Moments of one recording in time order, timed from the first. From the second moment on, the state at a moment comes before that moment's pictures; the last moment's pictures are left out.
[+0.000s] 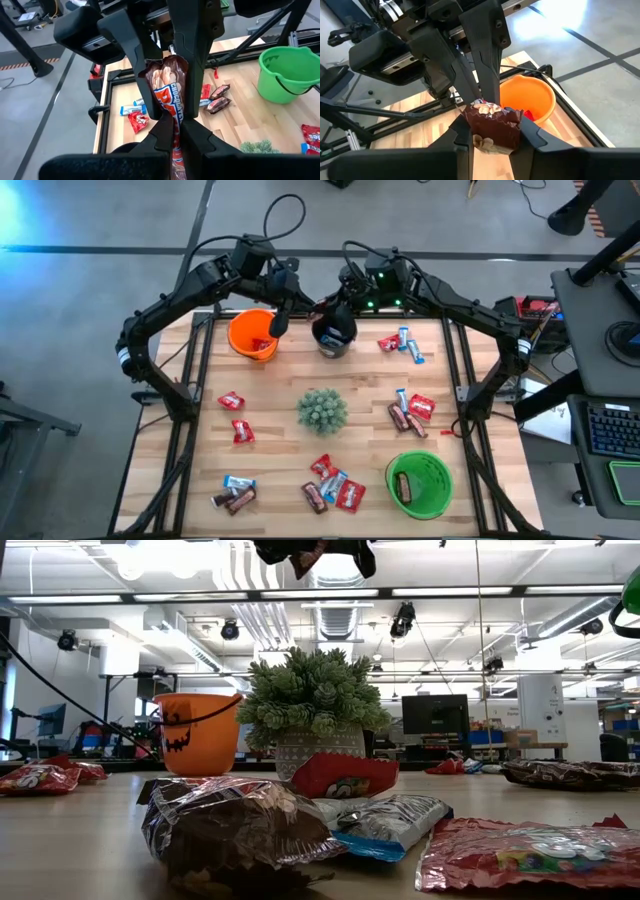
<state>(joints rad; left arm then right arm) 0.53 1.58 1.84 -0.78 0.50 0.45 -0.39 1.67 1.86 -0.54 -0.30 0.21</state>
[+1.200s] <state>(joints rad) 0.53 1.58 1.93 -1.18 0.25 0.52 -0.19 1.59 1.86 -1.35 -0.29 0.45</state>
